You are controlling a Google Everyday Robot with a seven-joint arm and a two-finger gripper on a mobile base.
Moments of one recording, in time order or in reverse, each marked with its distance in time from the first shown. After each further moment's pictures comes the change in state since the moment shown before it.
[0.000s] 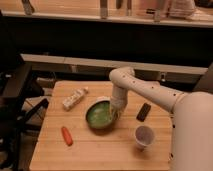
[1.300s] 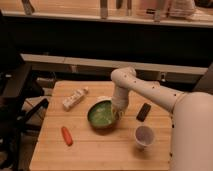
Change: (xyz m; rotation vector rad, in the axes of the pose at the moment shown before) arm -0.002 0.004 0.003 -0.015 -0.026 0.063
